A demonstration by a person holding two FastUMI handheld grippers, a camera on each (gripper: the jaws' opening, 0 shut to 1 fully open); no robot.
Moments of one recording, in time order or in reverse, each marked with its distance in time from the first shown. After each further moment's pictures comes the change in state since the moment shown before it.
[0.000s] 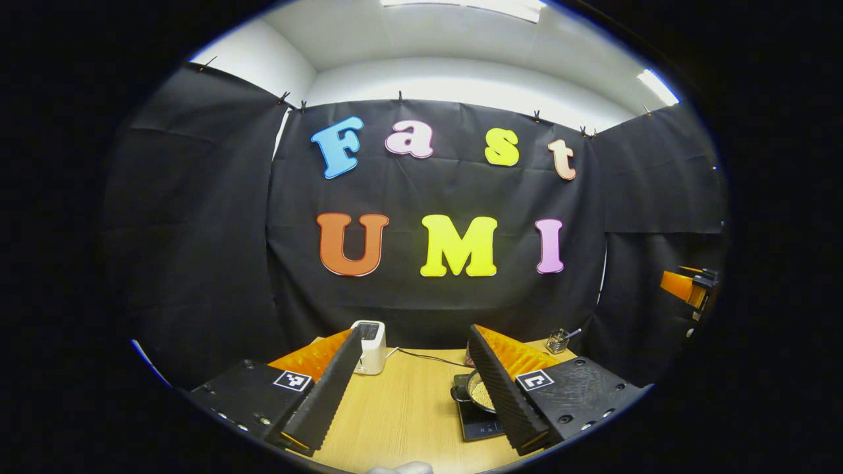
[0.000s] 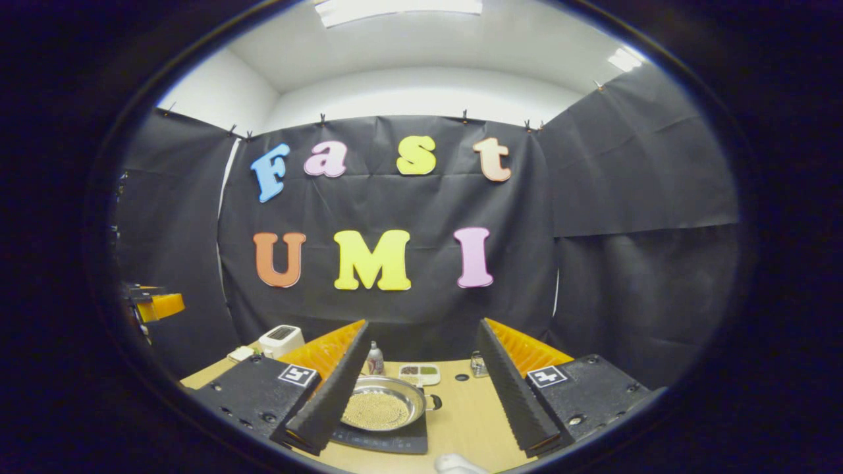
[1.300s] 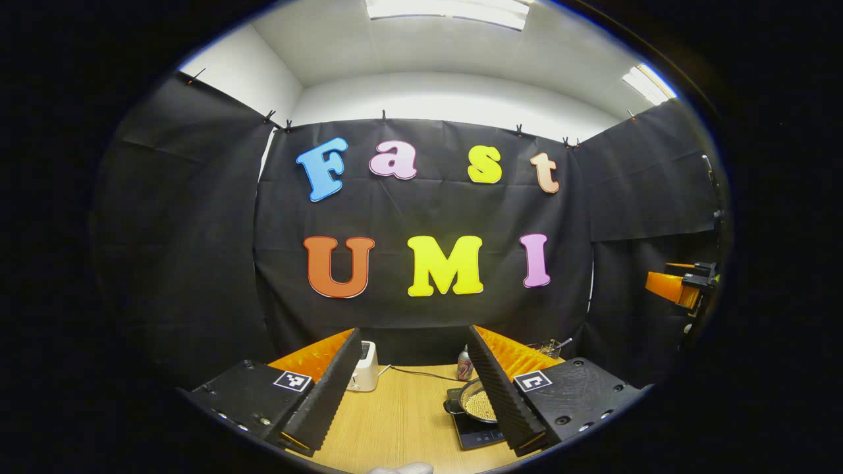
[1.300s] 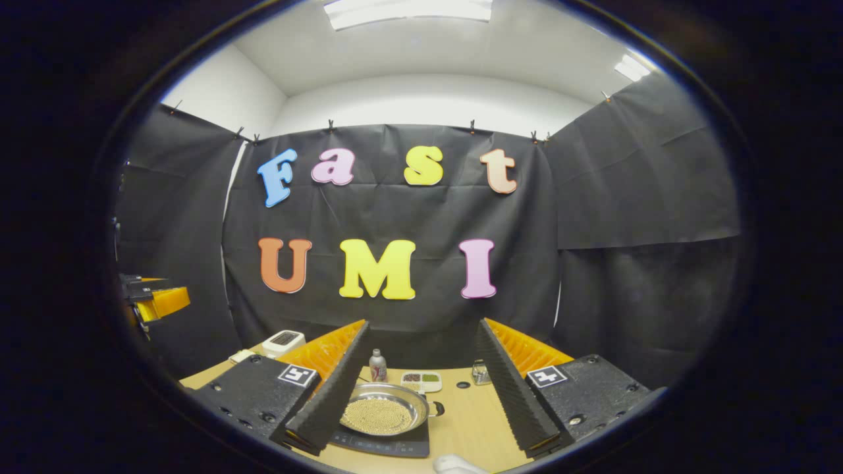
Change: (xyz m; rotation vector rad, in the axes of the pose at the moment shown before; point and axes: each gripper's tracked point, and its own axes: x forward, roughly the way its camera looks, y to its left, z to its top) left arm -0.002 -0.015 0.028 0.050 -0.091 -0.050; right arm -0.005 0.016 0.022 -0.027 -0.048 0.024
